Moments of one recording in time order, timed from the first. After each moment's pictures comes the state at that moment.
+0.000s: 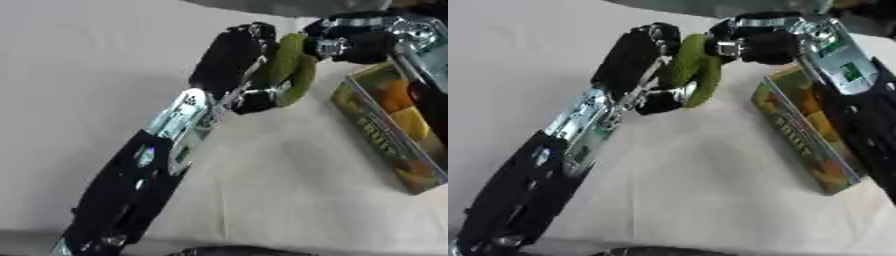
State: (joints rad) left arm -0.92 -0.10 -0.48 -1.24 -1.08 -0.07 0.24; right arm -0.74 -0.64 0.19 -1.45 -0.30 0.13 0.91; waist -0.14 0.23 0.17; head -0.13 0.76
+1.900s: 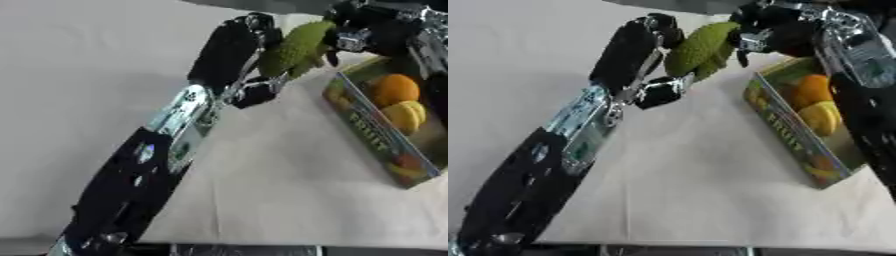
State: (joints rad) left arm -0.92 -0.10 -0.48 -1.25 -1.04 -0.04 0.28; right arm -0.72 -0.63 0.08 -1.42 -0.37 0.26 0.78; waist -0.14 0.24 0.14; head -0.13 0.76
